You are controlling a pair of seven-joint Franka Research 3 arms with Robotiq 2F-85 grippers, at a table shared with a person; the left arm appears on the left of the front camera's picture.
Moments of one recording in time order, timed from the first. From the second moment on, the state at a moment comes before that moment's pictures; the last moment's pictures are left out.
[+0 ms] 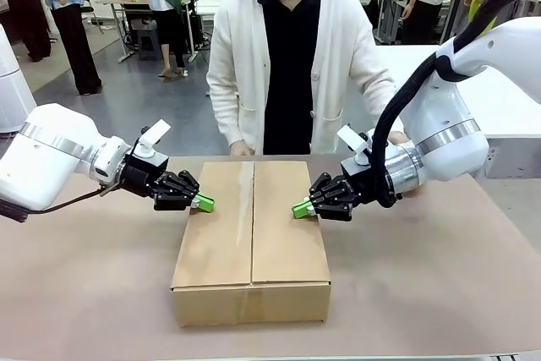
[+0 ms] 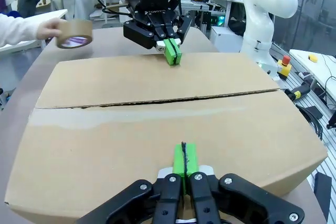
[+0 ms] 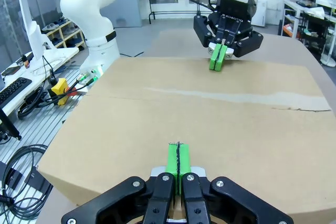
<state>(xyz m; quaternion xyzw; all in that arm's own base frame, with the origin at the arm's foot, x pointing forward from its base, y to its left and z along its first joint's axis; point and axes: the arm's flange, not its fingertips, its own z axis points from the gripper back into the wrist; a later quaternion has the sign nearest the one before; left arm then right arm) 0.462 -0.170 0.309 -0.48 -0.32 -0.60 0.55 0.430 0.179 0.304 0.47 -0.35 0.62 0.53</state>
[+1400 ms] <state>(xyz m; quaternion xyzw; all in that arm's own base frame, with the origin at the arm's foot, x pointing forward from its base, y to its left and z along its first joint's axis) 0.462 -0.170 0.309 -0.48 -0.32 -0.60 0.55 0.430 0.179 0.304 0.47 -0.35 0.62 0.53</state>
